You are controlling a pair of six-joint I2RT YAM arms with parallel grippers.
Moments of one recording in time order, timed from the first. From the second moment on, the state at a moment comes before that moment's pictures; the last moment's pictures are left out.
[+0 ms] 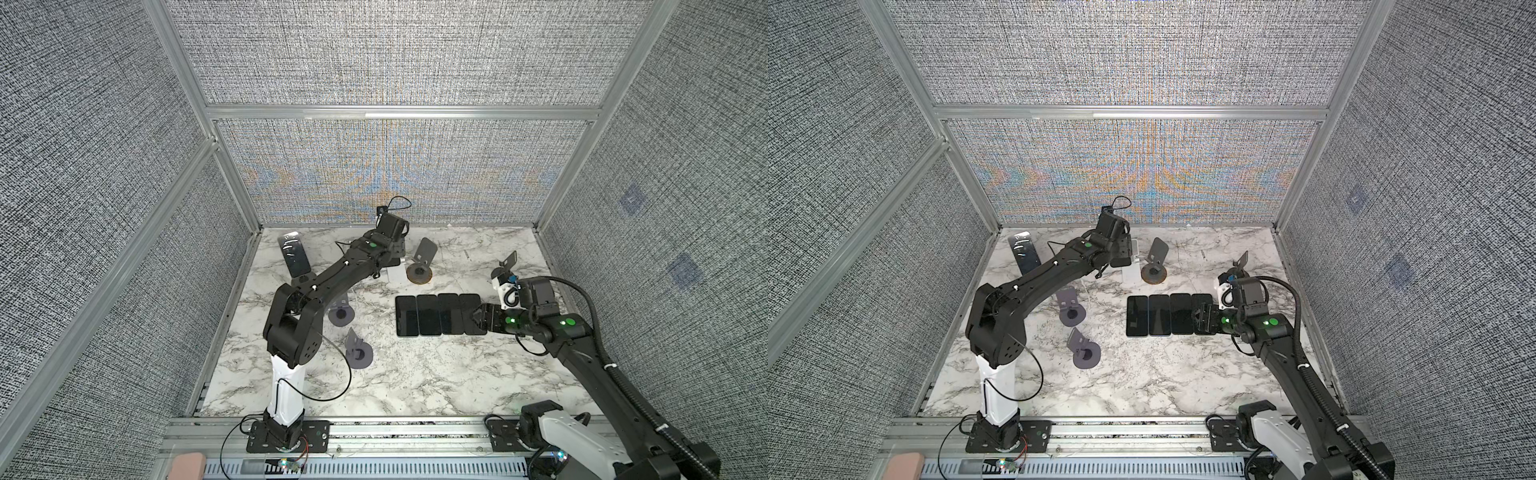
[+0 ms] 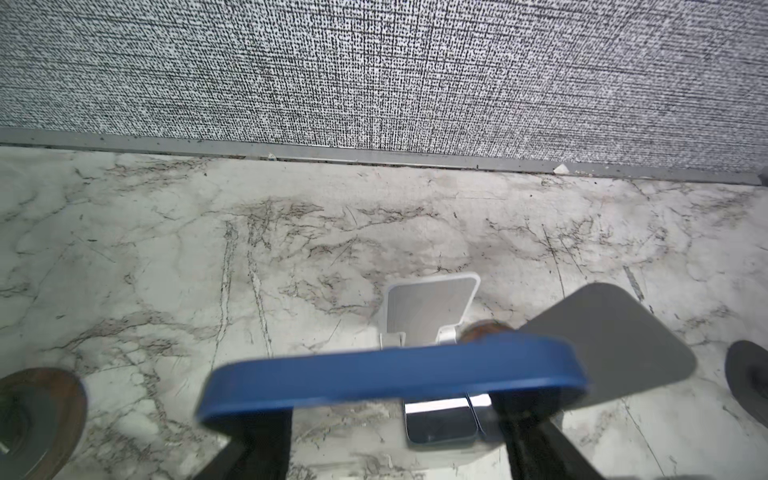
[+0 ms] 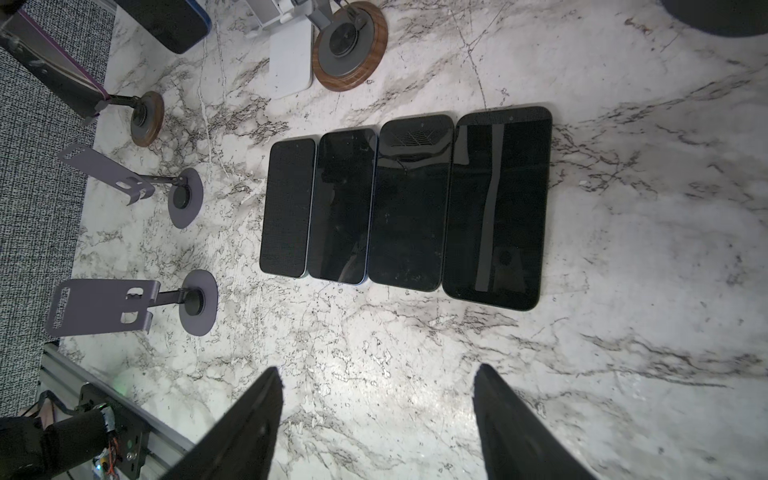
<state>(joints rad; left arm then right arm) -0.63 1.95 1.70 -0.48 -0.33 -0.46 0.21 0.98 0.81 -0.72 -0.30 0.31</state>
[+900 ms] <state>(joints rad) -0.88 1.69 1.50 -1.01 -0.10 -0.61 0.20 1.01 0.76 -0.72 -0.31 0.29</state>
